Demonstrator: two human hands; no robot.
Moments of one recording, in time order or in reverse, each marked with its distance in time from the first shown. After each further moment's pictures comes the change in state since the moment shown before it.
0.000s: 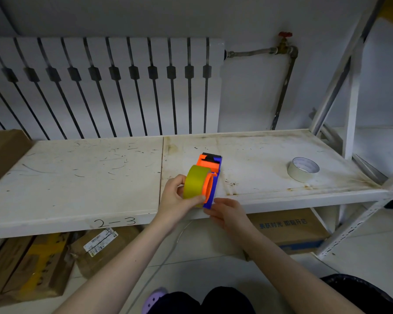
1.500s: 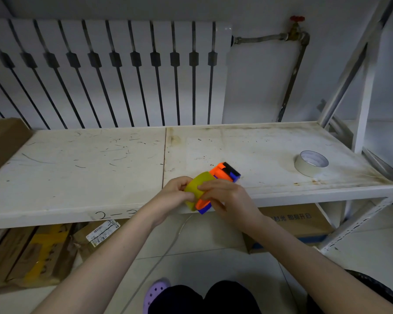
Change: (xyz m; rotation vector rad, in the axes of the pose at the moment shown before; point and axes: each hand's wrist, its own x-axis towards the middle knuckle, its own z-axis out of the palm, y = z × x) left_hand 0.012 -0.001 -0.021 0.012 -0.300 -0.262; right_hand 0.008 -0.017 -0.007 -1.070 -0.160 -1.224
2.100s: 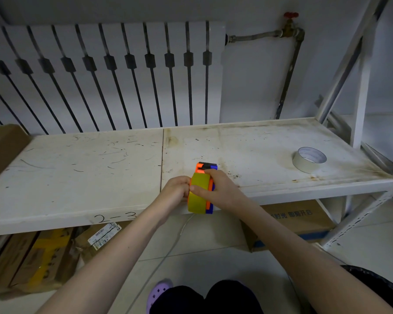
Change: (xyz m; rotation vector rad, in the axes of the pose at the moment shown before) left_hand 0.004 0.015 0.013 -0.024 0.130 -0.089; right_hand 0.029 -0.002 0.004 0.346 -0.134 0.680
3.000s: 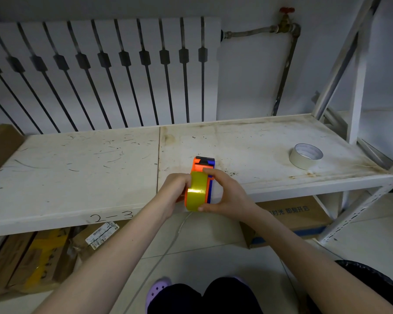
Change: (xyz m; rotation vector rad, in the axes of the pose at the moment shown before) left_hand 0.008 0.008 0.012 -0.114 0.066 -0.115; right_hand -0.012 0.041 -0.005 -0.071 0.019 -0.218
